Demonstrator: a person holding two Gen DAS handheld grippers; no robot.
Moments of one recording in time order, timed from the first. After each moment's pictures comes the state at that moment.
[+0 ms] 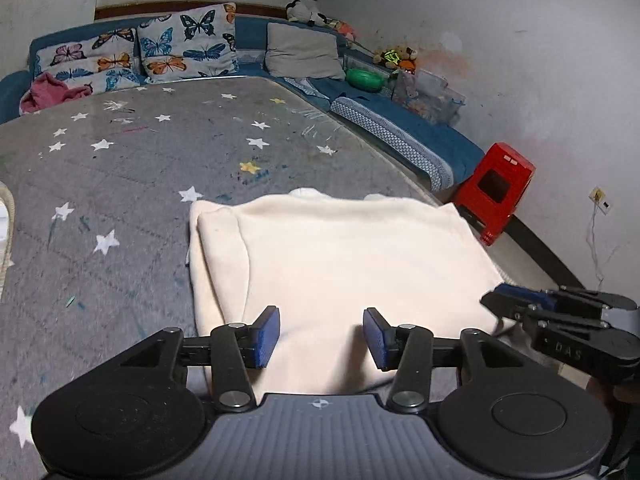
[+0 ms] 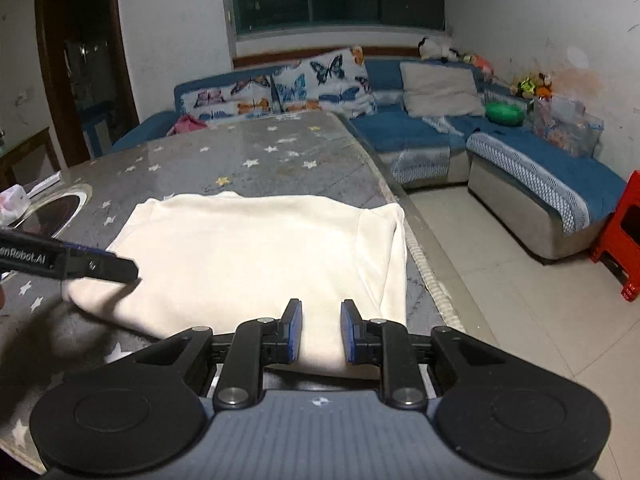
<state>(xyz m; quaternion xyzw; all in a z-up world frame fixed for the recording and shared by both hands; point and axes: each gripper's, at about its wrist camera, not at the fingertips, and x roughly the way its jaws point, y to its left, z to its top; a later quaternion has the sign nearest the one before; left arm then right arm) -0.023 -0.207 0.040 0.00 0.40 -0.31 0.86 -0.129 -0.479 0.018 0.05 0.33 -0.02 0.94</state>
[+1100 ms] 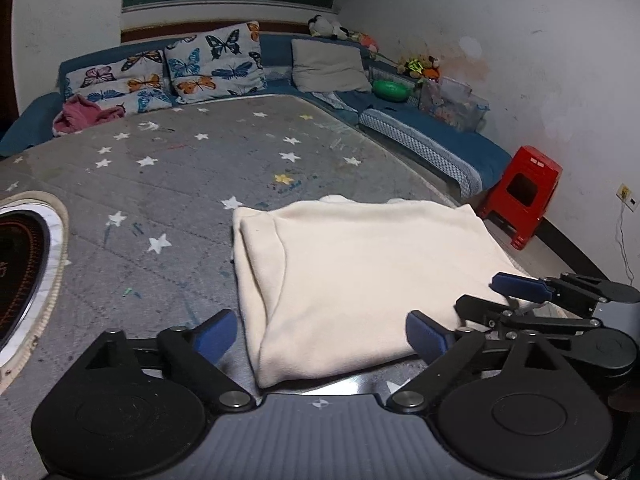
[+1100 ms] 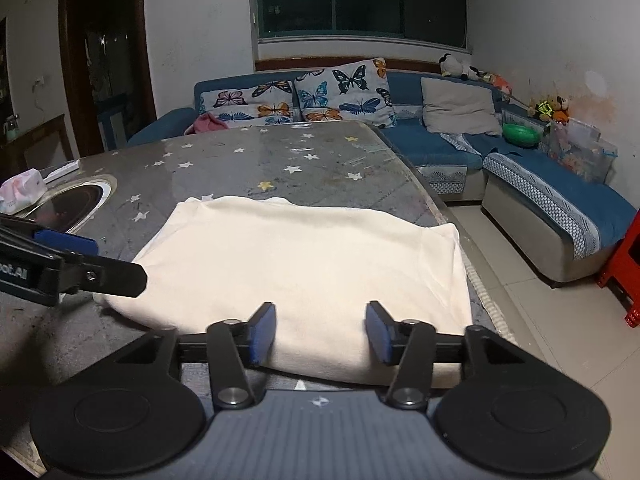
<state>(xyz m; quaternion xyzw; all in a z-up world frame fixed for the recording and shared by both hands) -0.050 -0.191 0.057 0.02 0.38 -0.26 0.89 -0.123 -0.431 0.024 0.02 0.32 0.00 0.95</state>
